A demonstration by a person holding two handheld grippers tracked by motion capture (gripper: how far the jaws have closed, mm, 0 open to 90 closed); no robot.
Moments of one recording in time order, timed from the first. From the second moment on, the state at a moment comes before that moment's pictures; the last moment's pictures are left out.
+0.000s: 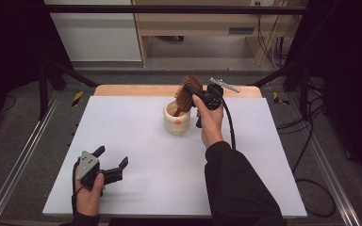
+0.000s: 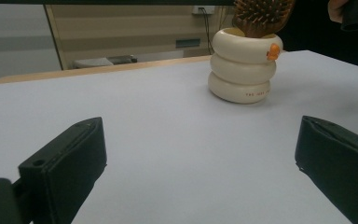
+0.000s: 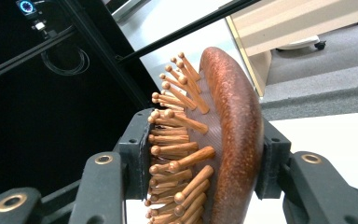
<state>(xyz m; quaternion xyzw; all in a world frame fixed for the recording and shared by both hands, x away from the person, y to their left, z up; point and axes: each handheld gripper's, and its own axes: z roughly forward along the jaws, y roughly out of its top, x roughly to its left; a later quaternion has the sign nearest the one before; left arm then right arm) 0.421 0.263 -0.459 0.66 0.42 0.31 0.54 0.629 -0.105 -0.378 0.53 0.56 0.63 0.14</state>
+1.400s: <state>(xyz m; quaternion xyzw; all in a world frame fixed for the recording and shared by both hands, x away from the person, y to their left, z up) 0.421 0.263 -0.459 0.66 0.42 0.31 0.54 0.631 -0.112 -0.383 0.52 0.56 0.63 0.13</state>
